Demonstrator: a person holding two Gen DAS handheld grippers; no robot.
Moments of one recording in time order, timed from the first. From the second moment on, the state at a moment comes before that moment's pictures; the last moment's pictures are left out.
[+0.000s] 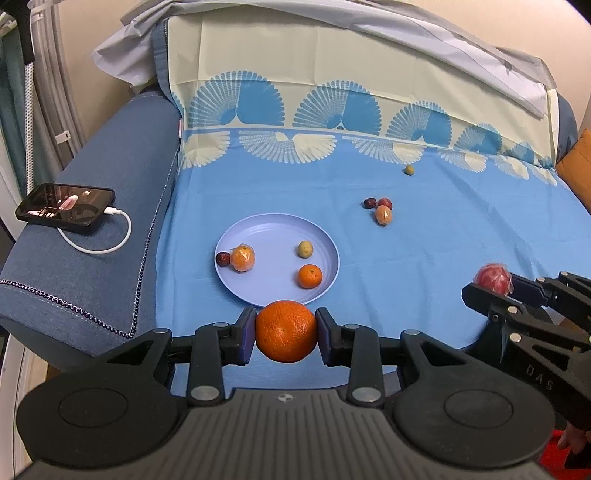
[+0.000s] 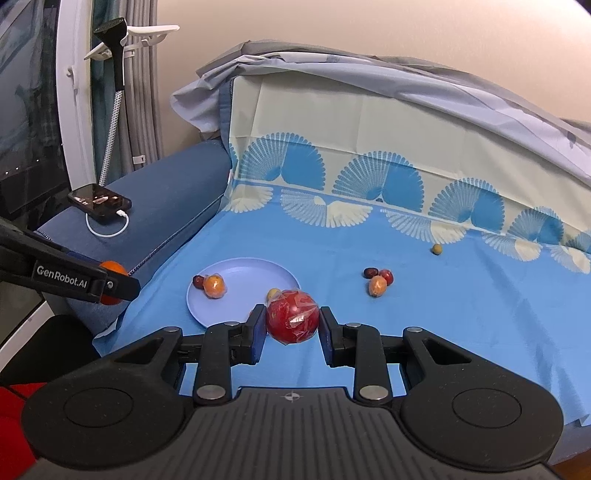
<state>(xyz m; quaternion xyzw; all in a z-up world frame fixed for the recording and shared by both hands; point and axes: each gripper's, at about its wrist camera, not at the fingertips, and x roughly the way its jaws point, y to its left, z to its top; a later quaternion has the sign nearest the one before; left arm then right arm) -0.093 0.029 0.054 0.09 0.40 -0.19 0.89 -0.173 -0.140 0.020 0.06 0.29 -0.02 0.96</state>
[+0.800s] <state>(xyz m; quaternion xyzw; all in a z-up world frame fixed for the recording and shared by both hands) -0.013 0.017 0.046 0.10 0.42 -0.13 0.89 -0.107 -0.130 -0.003 0.05 0.33 0.03 0.94</state>
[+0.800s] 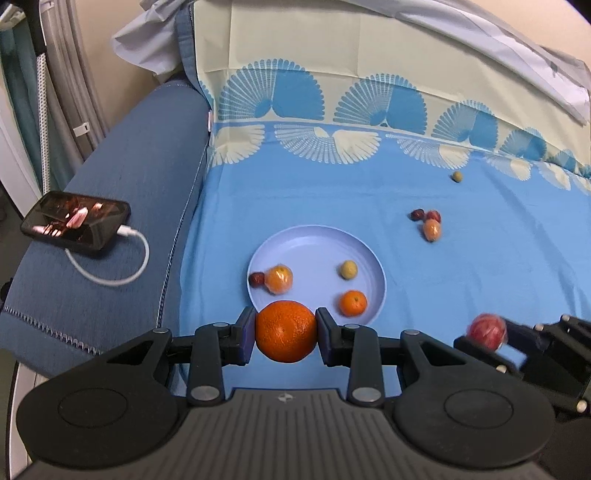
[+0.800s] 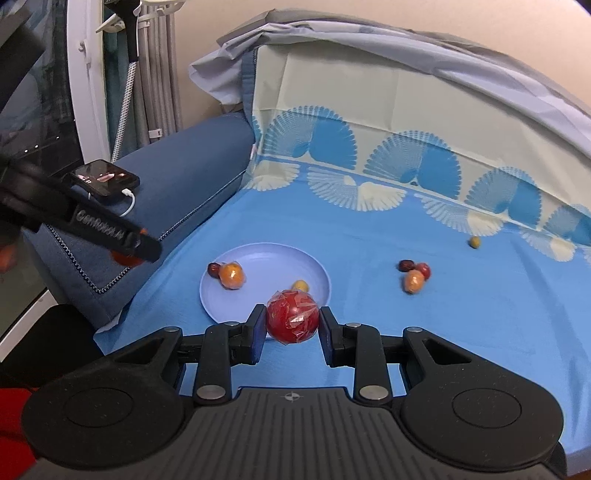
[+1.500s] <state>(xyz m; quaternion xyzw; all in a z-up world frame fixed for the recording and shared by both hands) 0.094 -0.016 -0.017 0.12 0.48 -0.13 0.86 -0.005 -0.131 -0.054 0.05 0.38 0.04 0.92</state>
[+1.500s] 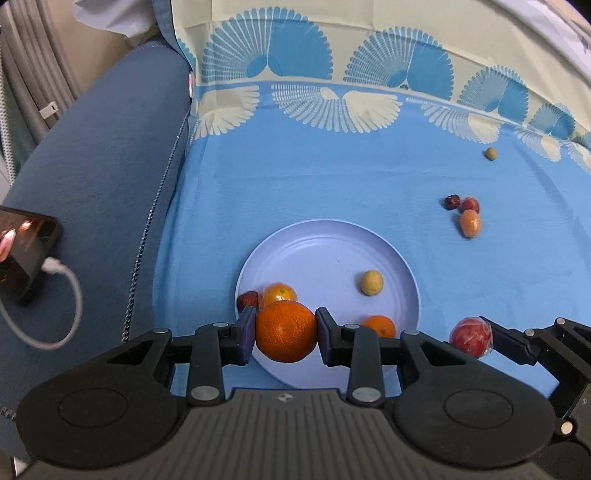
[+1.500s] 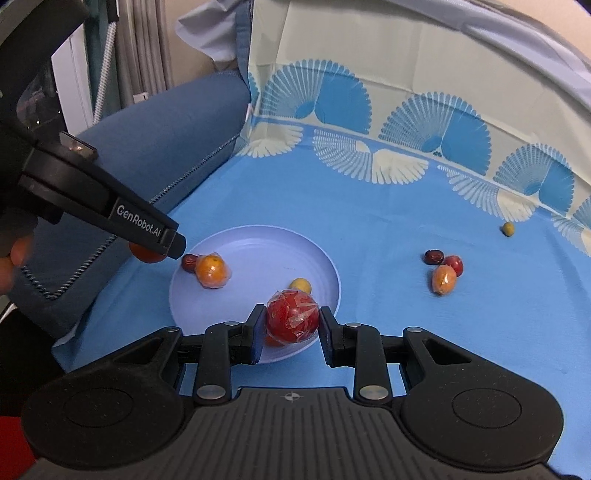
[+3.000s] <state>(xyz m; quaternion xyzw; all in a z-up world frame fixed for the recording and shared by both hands) 0.016 0.017 -0.010 0.14 0.51 -0.09 0.84 -0.059 -0.127 -0.033 0.11 0.41 0.03 0.90</state>
